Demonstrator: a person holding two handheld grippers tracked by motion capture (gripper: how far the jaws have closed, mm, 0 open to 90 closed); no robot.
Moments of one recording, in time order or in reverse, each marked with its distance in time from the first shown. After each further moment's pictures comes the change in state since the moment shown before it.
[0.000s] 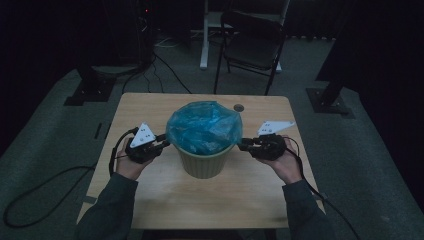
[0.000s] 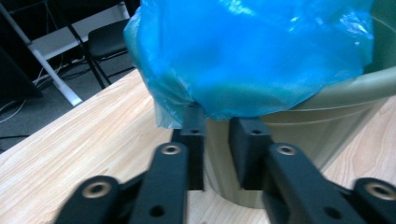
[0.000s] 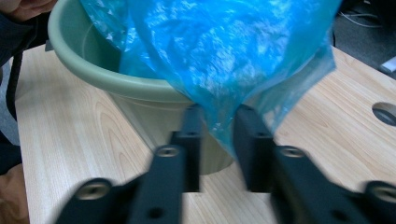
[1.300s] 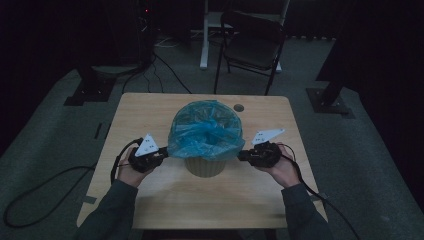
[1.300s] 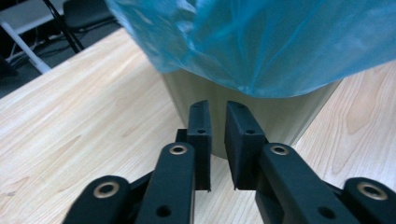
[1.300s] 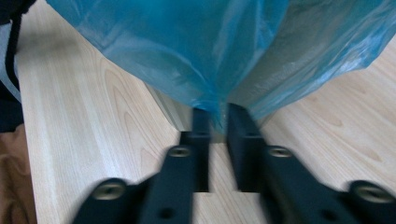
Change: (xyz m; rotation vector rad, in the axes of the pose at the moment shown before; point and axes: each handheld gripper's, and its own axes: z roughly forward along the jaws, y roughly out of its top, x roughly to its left) left arm -0.004 -0.035 0.007 0.069 -0.049 -0.017; right arm -0.001 -0.027 0.020 0.113 0.063 -0.017
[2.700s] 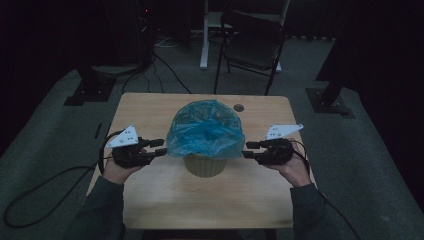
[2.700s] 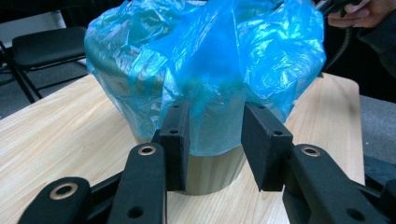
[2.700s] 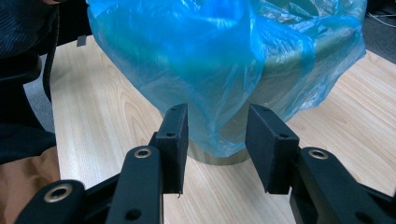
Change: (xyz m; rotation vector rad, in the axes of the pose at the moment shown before) left arm 0.014 0.028 -0.046 -0.152 -0.214 -0.038; right arm 0.001 0.011 -0.040 -0.124 0.023 0.008
